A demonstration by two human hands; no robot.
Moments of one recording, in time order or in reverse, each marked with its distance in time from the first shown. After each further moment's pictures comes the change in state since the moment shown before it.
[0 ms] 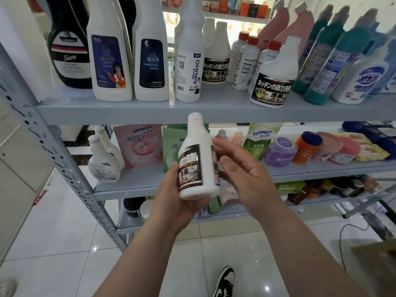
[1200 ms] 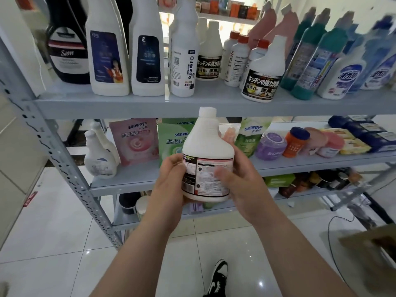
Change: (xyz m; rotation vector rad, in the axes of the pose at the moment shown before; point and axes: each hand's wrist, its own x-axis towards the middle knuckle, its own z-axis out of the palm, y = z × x) left_hand -0.037 -0.002 -0.005 0.524 0.099 0.262; right_hand -0.033 0.011 0.004 0.171 0.020 0.125
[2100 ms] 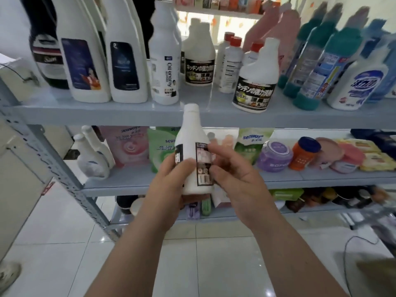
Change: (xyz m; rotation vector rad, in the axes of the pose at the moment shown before) left_hand 0.026 0.008 0.086 -0.027 0.025 0.033; right_hand 0.034 -0.027 -0.071 -0.029 -0.032 -0.014
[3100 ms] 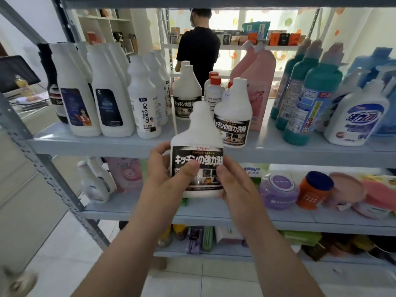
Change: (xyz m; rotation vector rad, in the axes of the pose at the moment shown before) left_hand 0.030 0.023 0.108 0.344 0.215 0.422; right_hand 0.048 -0.038 -0.091 0.083 -0.086 -0.084
